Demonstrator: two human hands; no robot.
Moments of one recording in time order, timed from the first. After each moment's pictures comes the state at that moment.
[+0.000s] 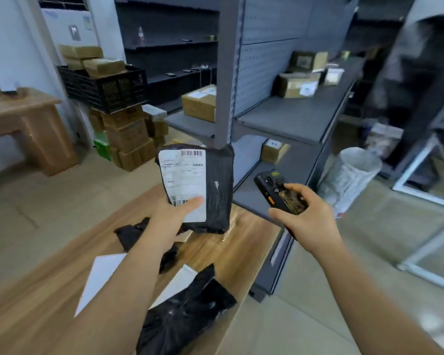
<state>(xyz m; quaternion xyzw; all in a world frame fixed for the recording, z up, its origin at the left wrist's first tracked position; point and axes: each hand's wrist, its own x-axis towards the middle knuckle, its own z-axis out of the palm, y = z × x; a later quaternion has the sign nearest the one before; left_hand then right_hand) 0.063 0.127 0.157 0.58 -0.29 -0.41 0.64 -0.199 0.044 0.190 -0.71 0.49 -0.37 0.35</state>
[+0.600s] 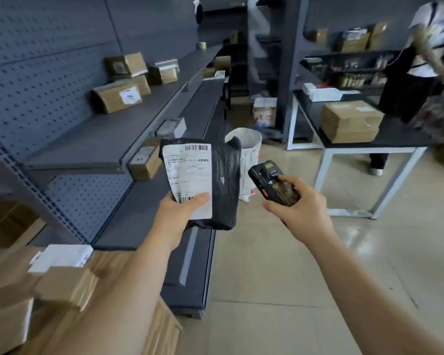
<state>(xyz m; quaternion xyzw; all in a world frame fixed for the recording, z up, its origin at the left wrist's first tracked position) -0.312 -0.095 0.174 0.54 -0.43 -0.52 0.51 -0.564 -0.071 0.161 -0.56 0.63 -0.48 0.24</state>
